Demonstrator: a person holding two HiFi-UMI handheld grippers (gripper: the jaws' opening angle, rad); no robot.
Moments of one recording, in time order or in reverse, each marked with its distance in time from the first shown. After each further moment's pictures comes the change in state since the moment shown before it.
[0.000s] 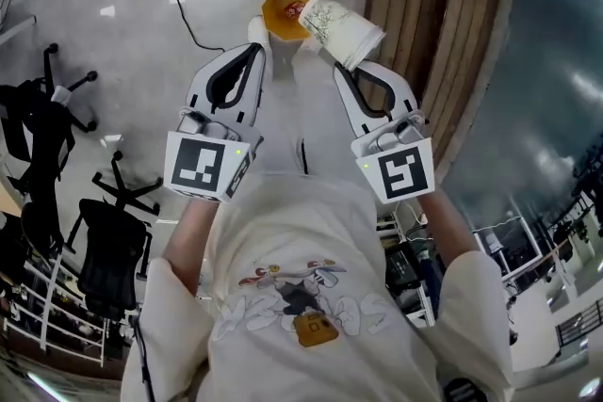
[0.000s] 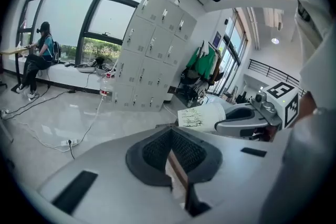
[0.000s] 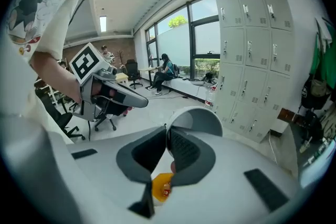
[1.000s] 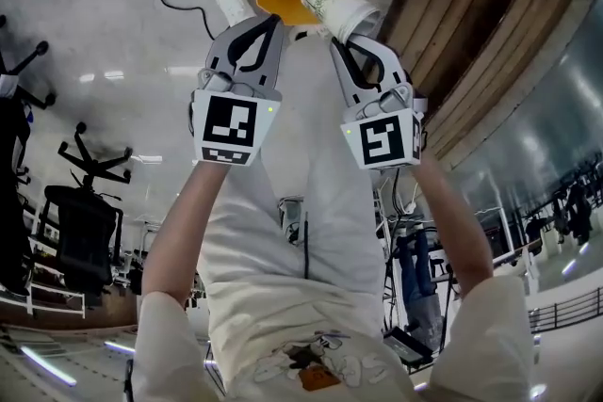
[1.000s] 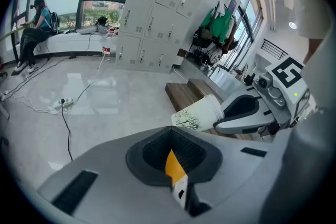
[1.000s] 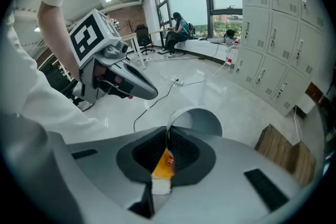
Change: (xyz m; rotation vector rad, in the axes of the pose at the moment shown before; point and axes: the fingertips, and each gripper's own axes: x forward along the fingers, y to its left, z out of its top) left arm 0.214 0.113 -0.336 -0.029 0.275 0.059; right arm 0.227 0.005 -0.345 -0.063 0.319 0.166
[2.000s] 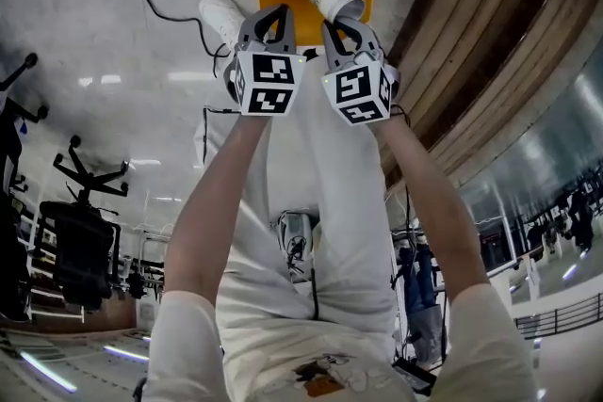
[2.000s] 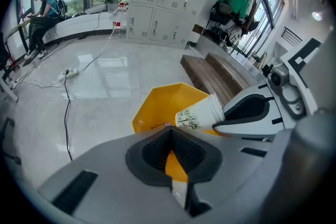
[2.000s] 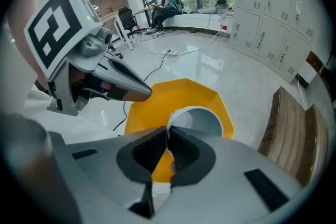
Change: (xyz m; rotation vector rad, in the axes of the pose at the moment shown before) left arm 0.148 0.056 -0.167 -0.072 0.183 0.142; right arm 0.177 0.008 -0.147 0.137 0.170 -0.028
